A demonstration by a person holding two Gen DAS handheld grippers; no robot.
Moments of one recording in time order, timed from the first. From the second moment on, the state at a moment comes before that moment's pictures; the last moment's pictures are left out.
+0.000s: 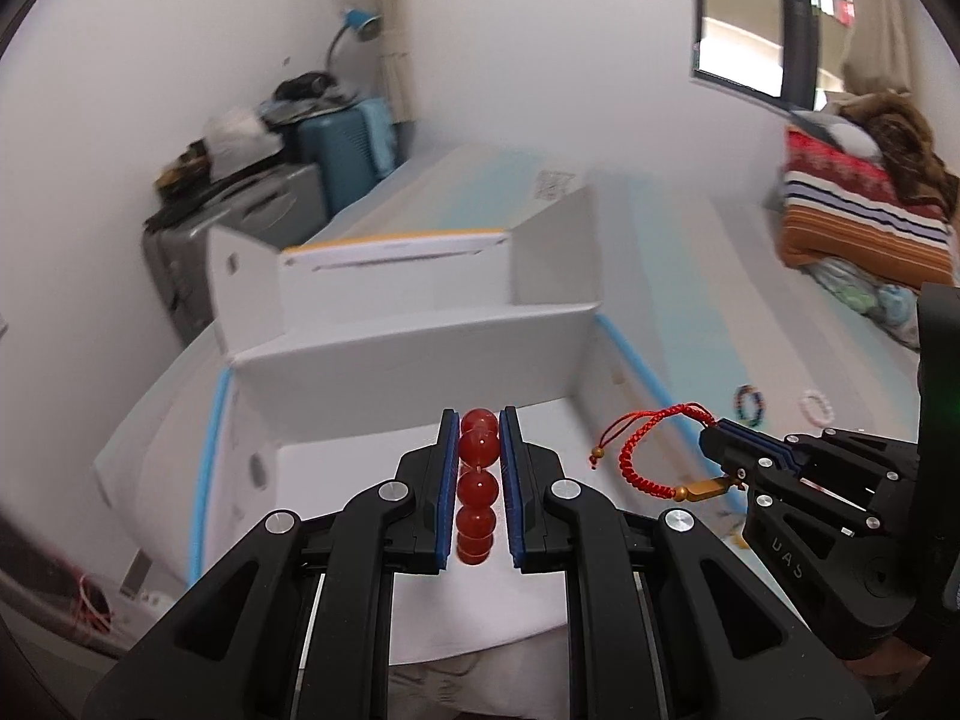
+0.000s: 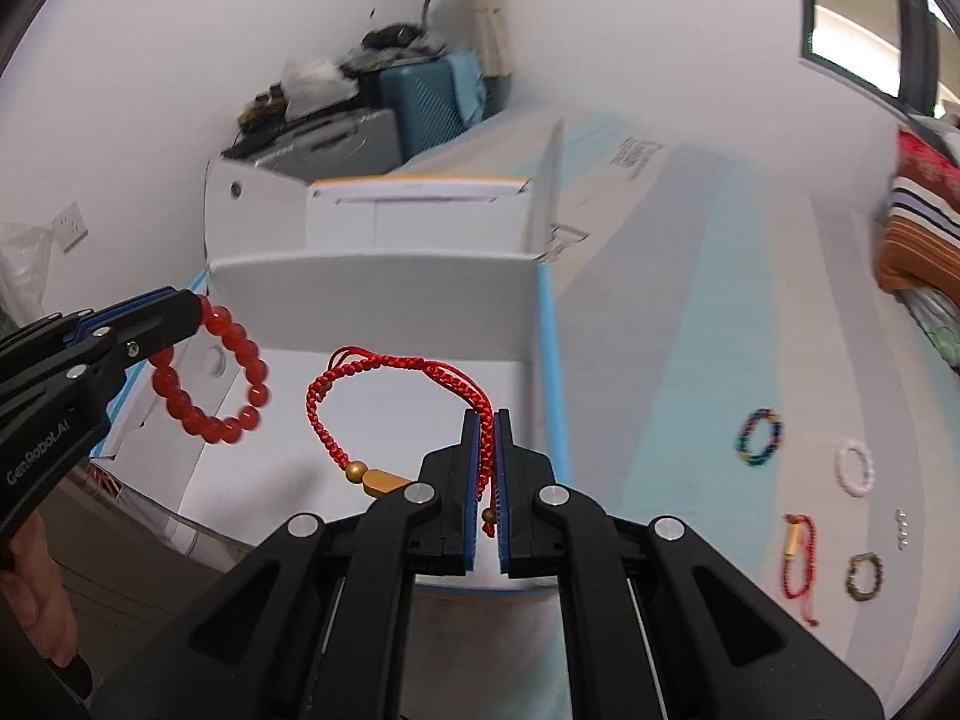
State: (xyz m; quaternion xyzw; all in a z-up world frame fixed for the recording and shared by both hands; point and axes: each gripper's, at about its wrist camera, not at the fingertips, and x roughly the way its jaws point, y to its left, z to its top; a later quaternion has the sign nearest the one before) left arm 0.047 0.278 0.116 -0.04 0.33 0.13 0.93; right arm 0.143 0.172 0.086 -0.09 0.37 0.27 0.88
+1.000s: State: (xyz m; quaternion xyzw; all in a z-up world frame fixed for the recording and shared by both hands) left arm 0.052 0.347 0.039 -0.08 0.41 0.19 0.89; right arm 0.164 0.240 0.018 -0.14 0.45 0.26 0.84
